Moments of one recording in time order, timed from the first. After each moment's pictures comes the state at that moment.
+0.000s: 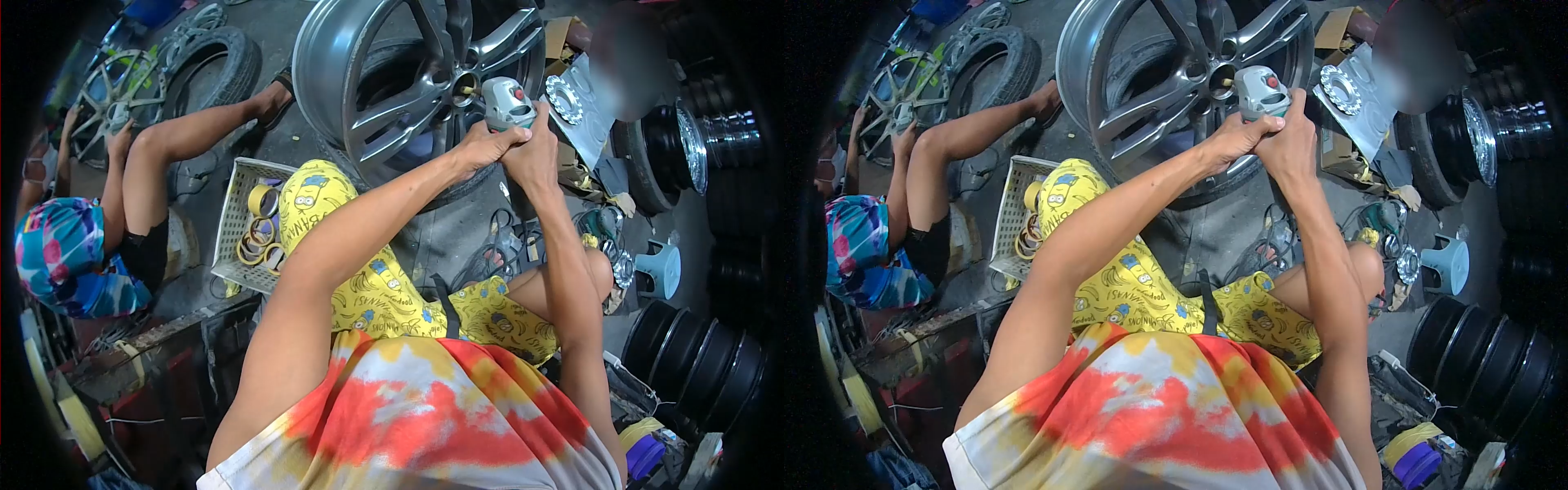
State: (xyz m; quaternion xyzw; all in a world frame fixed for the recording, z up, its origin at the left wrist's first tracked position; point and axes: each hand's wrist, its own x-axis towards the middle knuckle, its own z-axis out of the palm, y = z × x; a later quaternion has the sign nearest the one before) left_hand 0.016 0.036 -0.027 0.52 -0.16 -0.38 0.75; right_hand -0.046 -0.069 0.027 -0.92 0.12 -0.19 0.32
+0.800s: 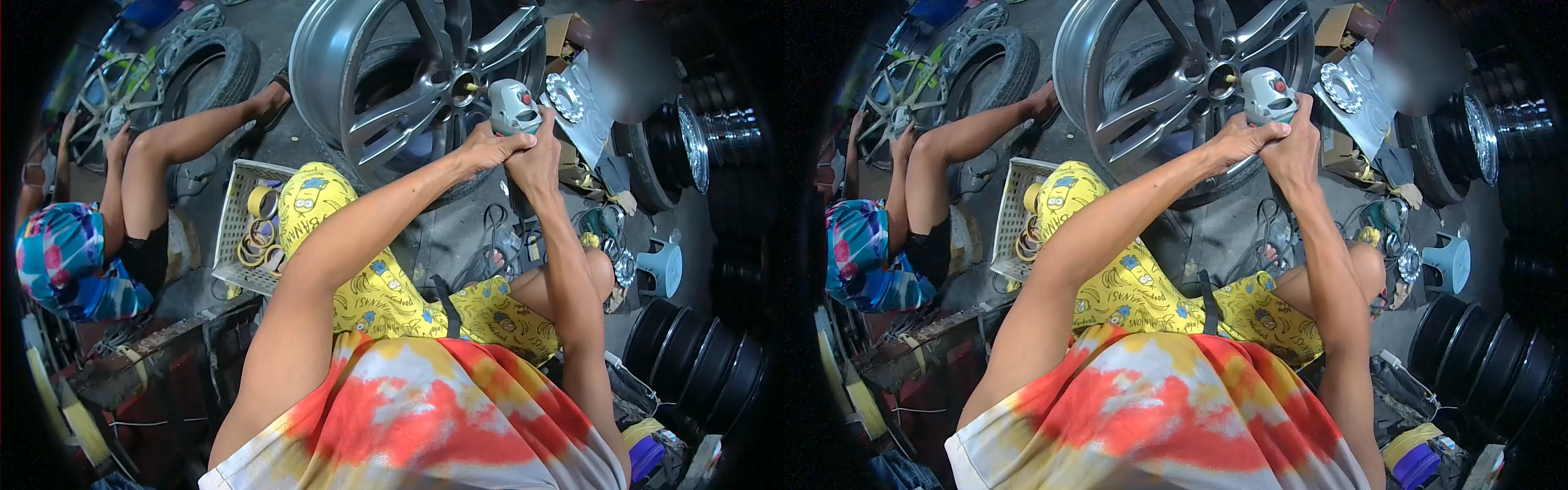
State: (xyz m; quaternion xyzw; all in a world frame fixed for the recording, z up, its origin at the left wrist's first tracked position) left_hand 0.018 0.034 -0.028 0.54 -0.18 -0.40 0.72; right_hand -0.052 -0.074 0.019 -0.91 0.14 -0.21 0.33
